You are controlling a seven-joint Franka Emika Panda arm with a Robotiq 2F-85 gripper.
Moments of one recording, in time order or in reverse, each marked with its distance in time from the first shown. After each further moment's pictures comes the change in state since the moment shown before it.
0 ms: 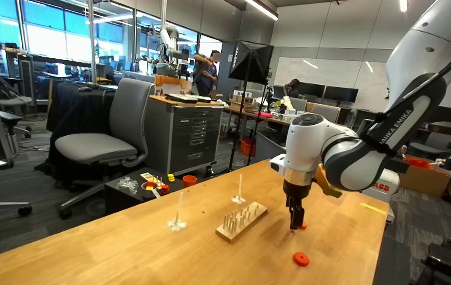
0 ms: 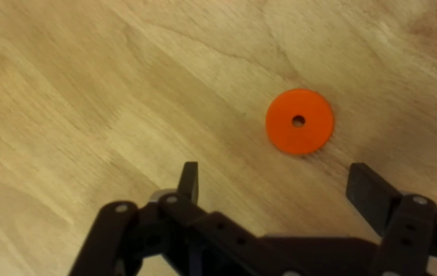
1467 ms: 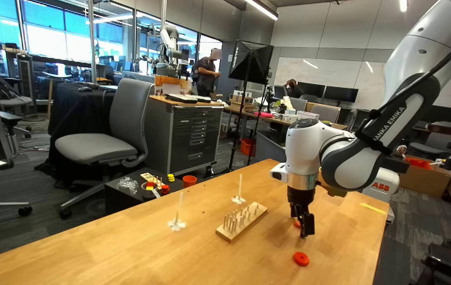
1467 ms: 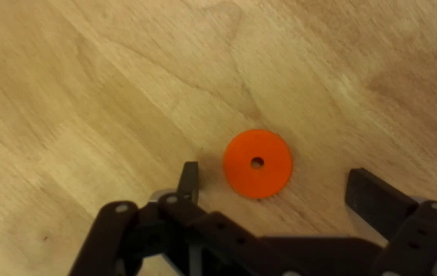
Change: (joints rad) arm -0.103 0.015 0.106 0.003 0.095 -0.102 -0.236
